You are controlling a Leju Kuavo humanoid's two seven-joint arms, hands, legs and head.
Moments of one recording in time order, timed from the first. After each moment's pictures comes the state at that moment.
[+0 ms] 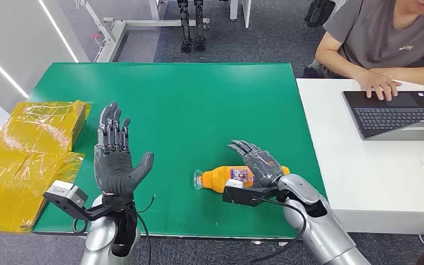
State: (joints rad) left arm -0.10 -0.26 -0.27 -1.59 -0.04 0.16 -0.70; right arm -0.43 -0.14 0.57 -1.21 0.86 0.13 -0.22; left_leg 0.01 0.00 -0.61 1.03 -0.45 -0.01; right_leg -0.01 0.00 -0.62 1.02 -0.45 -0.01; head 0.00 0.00
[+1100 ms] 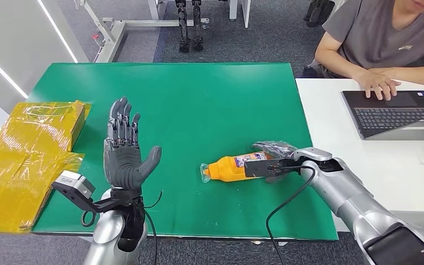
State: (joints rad) left arm -0.17 -0.25 -0.35 -1.54 0.05 0.22 -0.69; right arm -0.82 -0.23 0.85 -0.69 0.68 0.36 -0.23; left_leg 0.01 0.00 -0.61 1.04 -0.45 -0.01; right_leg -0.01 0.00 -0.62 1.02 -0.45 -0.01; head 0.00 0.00
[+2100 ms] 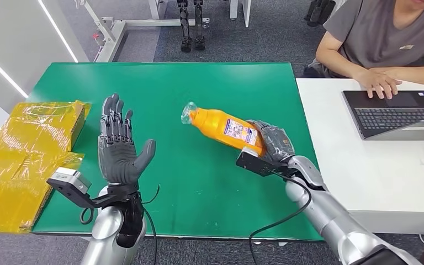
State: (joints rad) left arm -0.19 -0.24 -0.35 -1.54 0.07 0.28 -0.70; right arm -0.63 -0.13 0.69 -0.83 0.52 -0.37 -0.35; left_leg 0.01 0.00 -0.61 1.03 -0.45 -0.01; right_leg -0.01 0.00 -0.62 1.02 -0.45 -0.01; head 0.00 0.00
